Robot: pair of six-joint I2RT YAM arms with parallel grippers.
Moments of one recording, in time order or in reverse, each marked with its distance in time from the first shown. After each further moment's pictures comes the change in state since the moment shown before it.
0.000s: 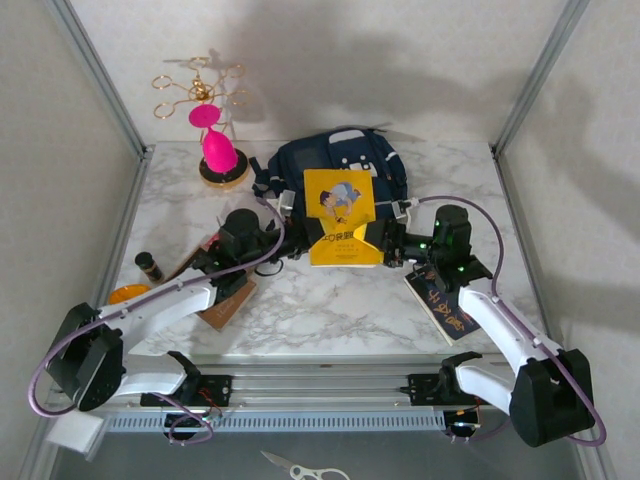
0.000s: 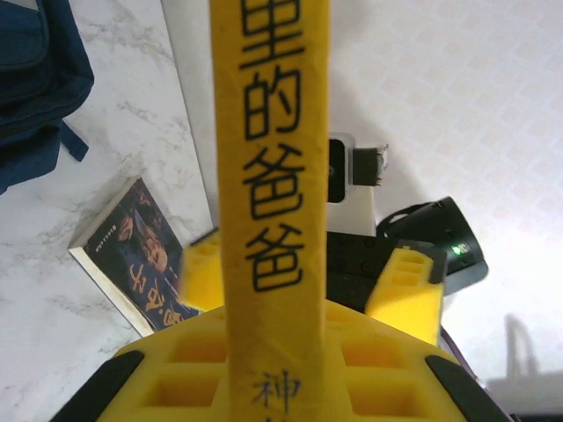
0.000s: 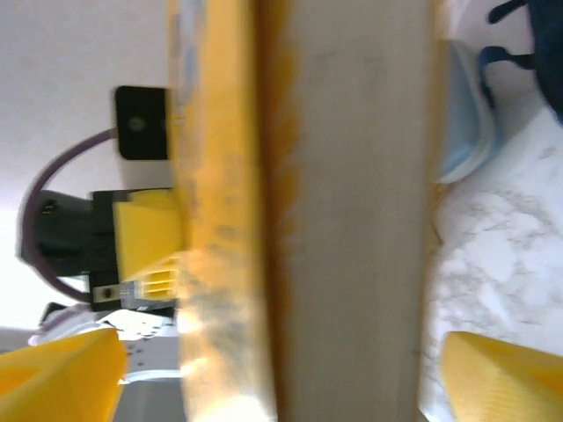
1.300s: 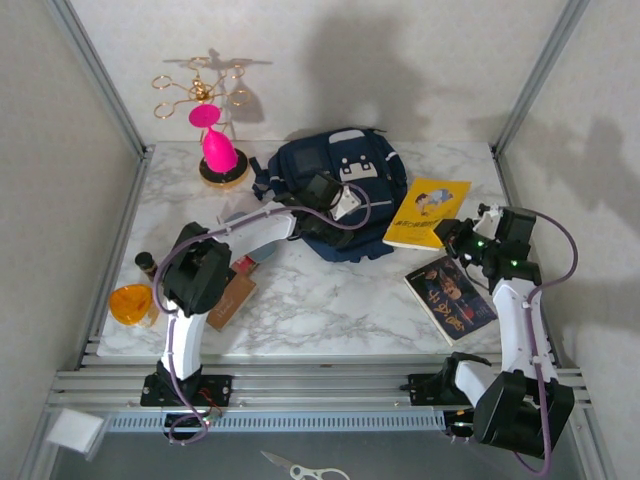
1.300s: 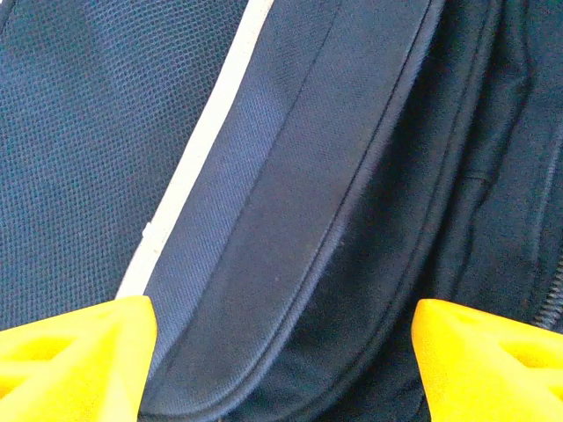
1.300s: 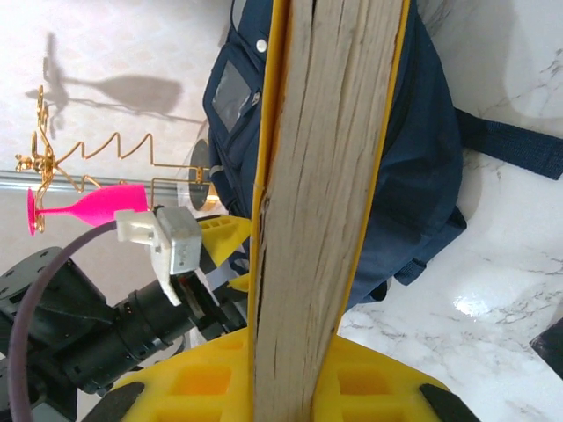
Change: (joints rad) left arm -0.019 0.770 0.825 -0.893 -0.454 1.468; right arm -0.526 -0.061 0.127 -0.624 0.236 -0.303
